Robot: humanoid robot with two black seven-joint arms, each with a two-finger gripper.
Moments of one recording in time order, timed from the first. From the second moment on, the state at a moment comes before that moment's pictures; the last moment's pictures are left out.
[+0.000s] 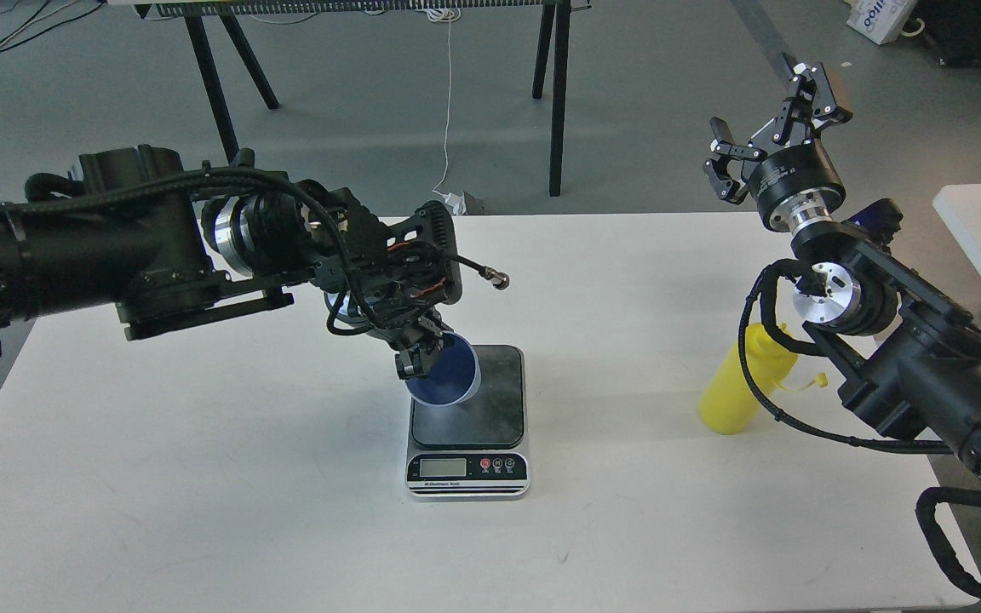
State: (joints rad) left arm -1.42 0.30 0.20 -1.18 2.18 -0.49 -0.49; right arm 0.81 -0.25 0.75 0.70 -0.08 0.13 0.43
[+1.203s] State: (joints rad) left arm -1.40 0.29 0.09 -0.99 1.97 -0.49 -0.49; right arm 0.80 -0.25 0.75 0.71 -0.08 0.13 0.43
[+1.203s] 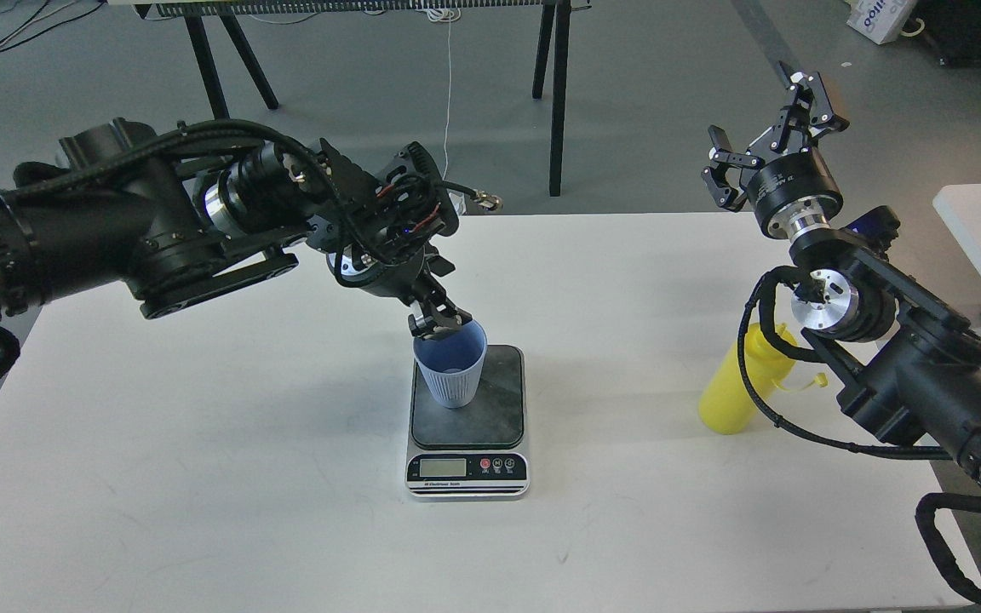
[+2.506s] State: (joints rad) left arm -1.27 0.32 0.01 -0.20 0.69 -0.49 -0.49; right arm 0.50 -1.06 0.76 1.22 1.05 0.46 -0.20
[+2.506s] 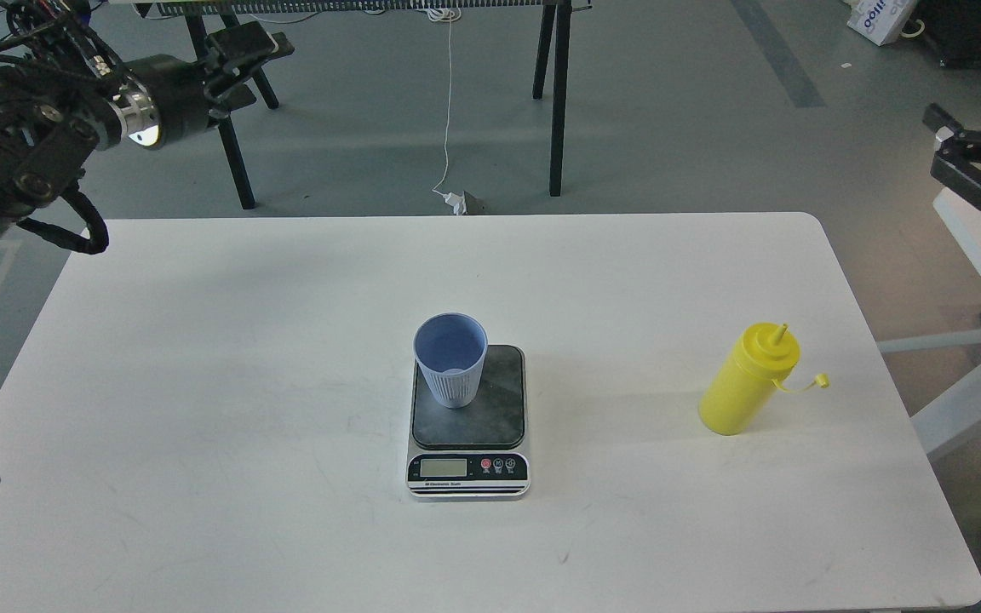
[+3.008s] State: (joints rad) left arm -1.23 0.33 0.01 -0.20 0.69 -0.49 -0.49; right arm 0.11 -1.03 0.75 1.26 0.90 0.49 -0.19
